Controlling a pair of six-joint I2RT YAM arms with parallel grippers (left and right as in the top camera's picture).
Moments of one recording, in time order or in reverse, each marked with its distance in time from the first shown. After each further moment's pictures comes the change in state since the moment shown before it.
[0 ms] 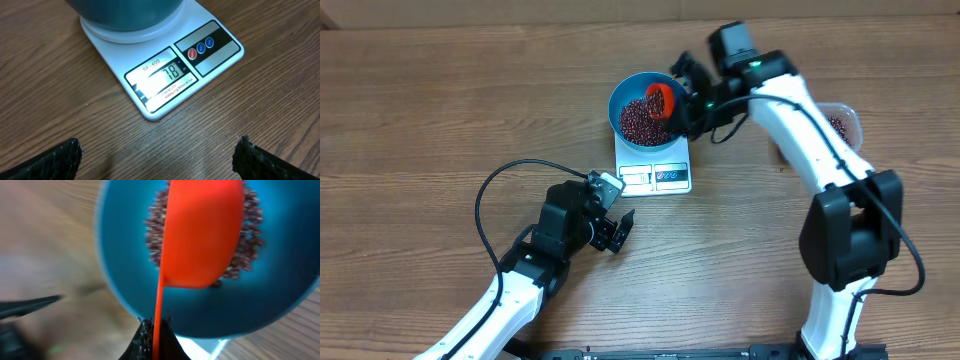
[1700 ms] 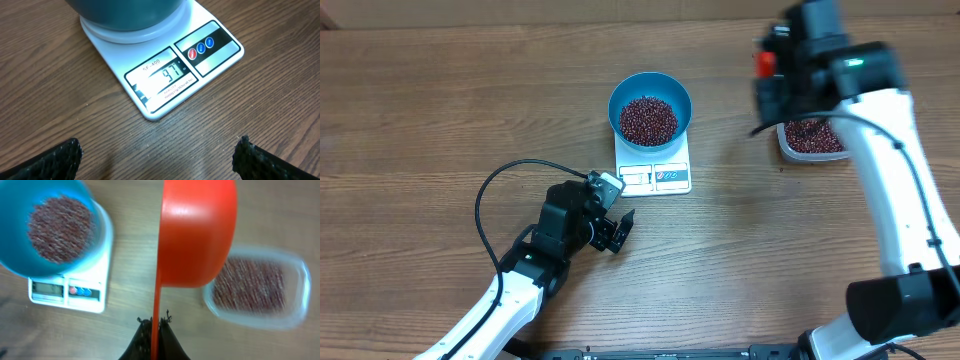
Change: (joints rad) left arm 0.000 0.000 0.000 0.000 0.000 0.000; right arm -0.195 -0.304 0.066 -0.314 0.459 0.027
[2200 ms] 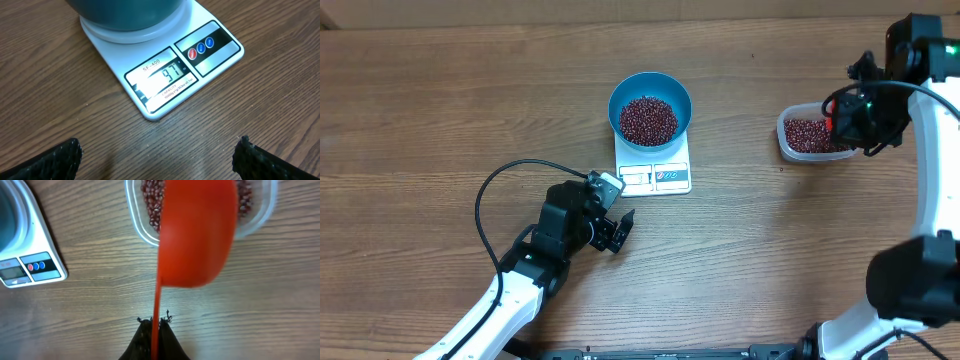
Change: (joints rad) left arm 0.000 0.000 0.000 0.000 0.000 0.000; right arm -0.321 0.089 0.000 -0.213 -0.126 -0.029
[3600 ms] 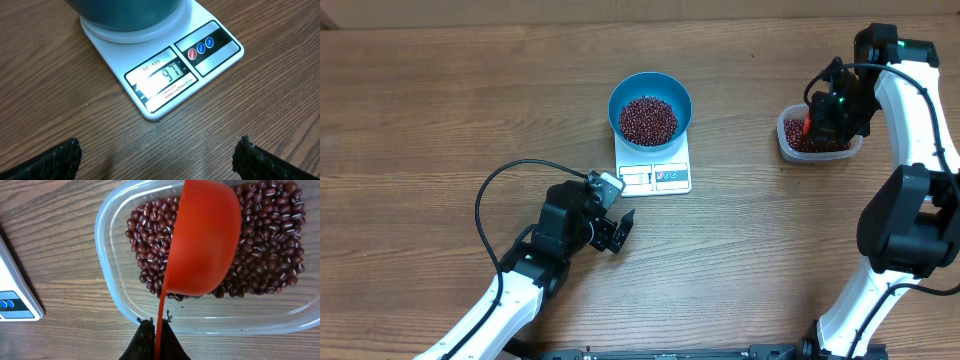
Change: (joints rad) left arm 0.000 0.000 0.000 0.000 0.000 0.000; right arm 0.000 0.249 -0.001 0.195 -0.034 -0.031
